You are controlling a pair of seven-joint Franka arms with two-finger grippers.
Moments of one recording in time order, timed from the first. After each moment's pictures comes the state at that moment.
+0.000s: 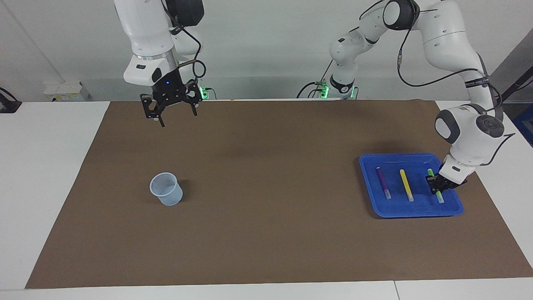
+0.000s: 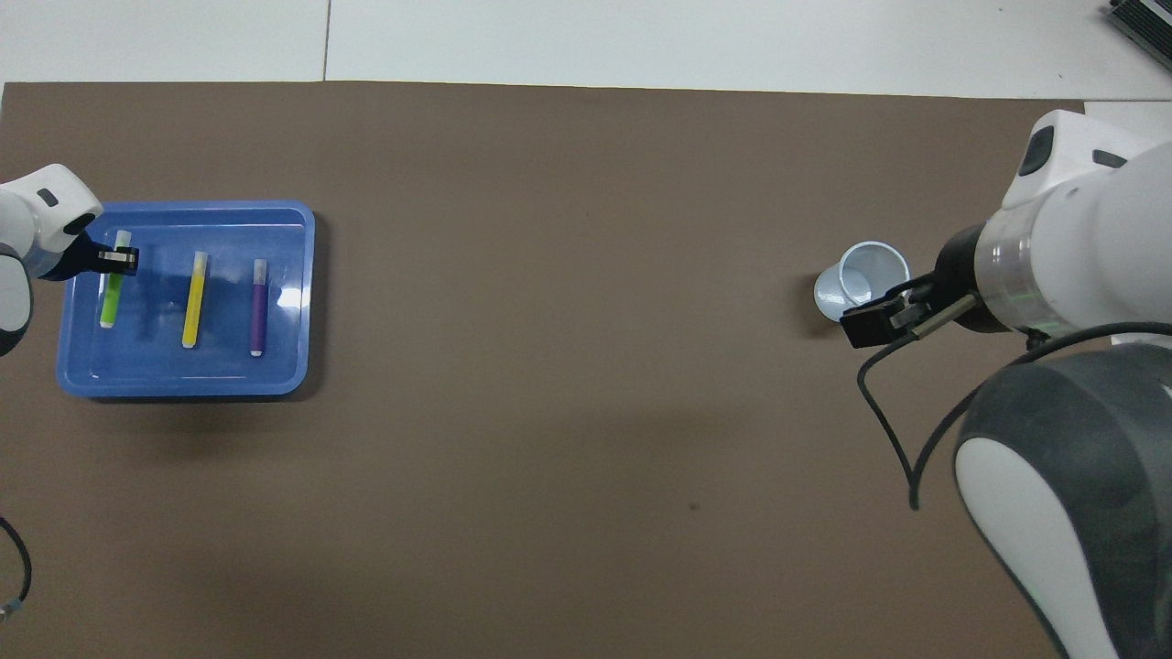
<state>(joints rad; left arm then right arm) 0.48 0.48 -0.29 -1.76 0.26 2.34 0.17 0.11 -0.03 0.15 -1.67 0.00 1.78 -0.22</state>
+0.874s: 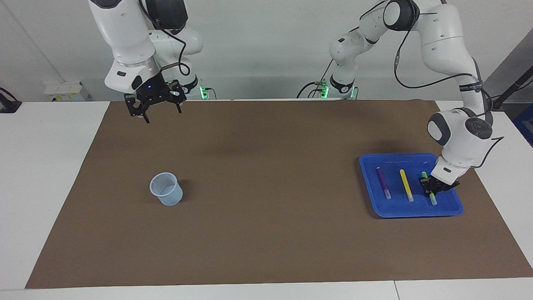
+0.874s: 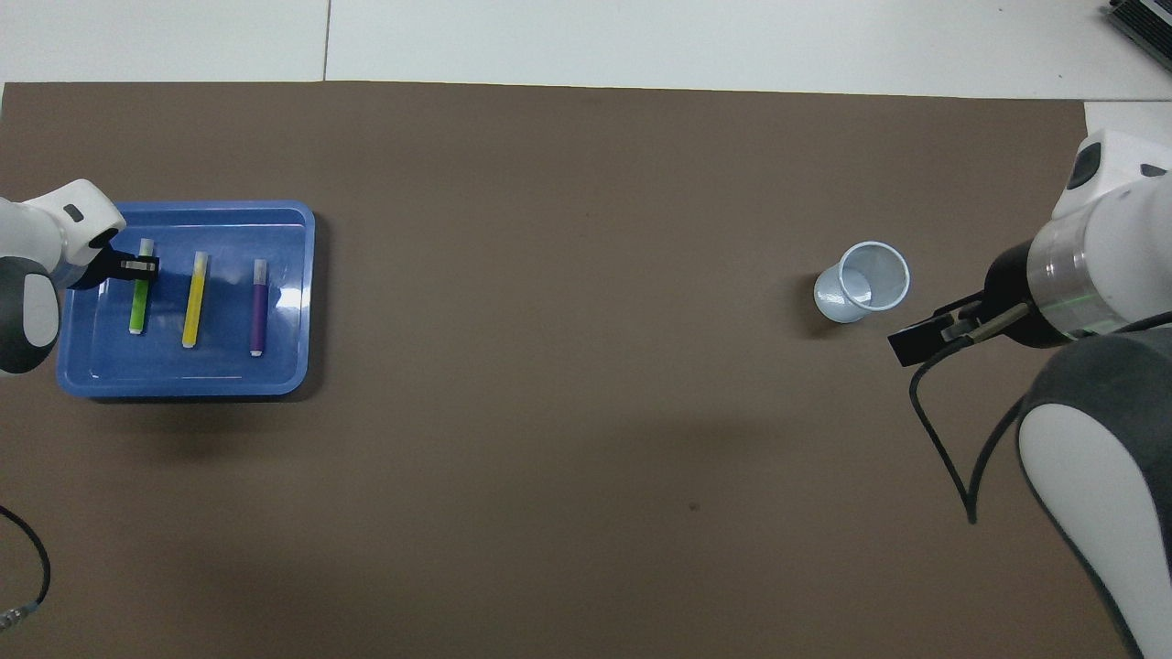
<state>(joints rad) 0.48 0.48 -0.30 -1.81 0.27 2.41 0.17 0.10 -0.04 0.05 -1.67 0.00 1.62 -0.24</state>
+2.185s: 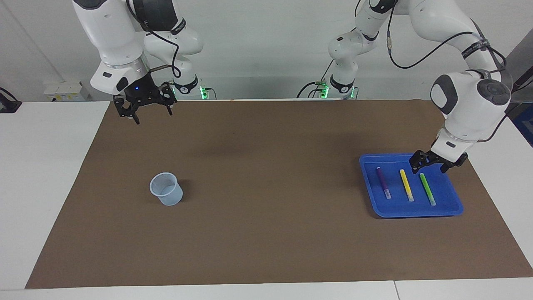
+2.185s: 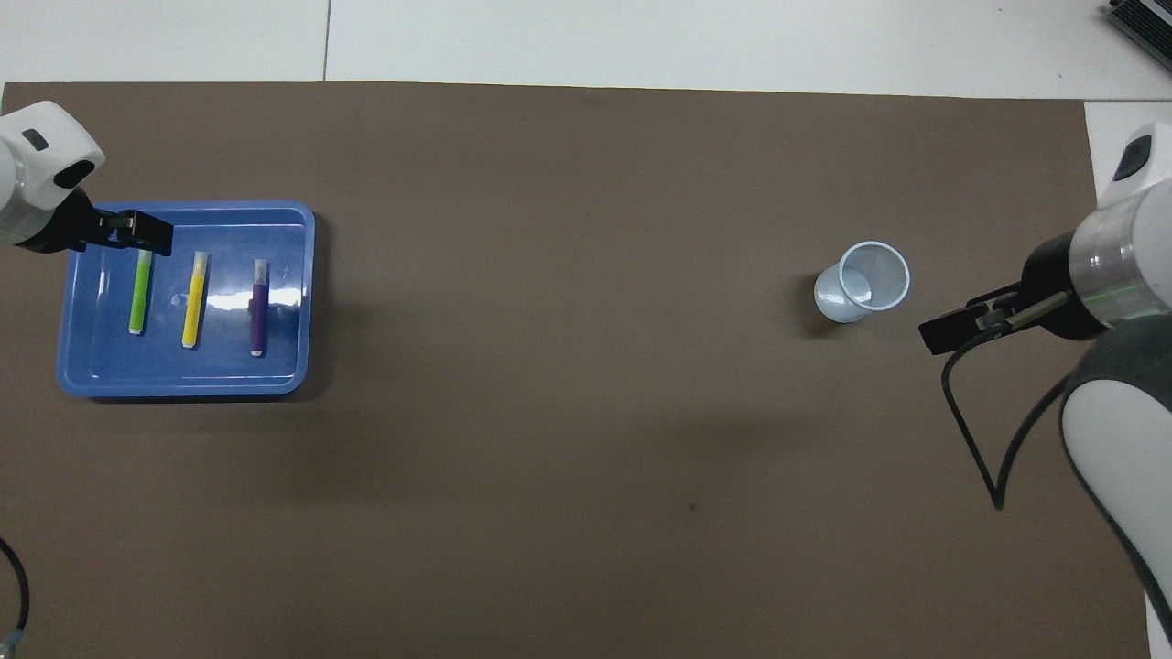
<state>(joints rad) 0.36 0.26 -0.36 -1.63 0.17 1.91 0.04 0.08 -0.04 0.02 -1.67 0.00 1.63 -0.24</state>
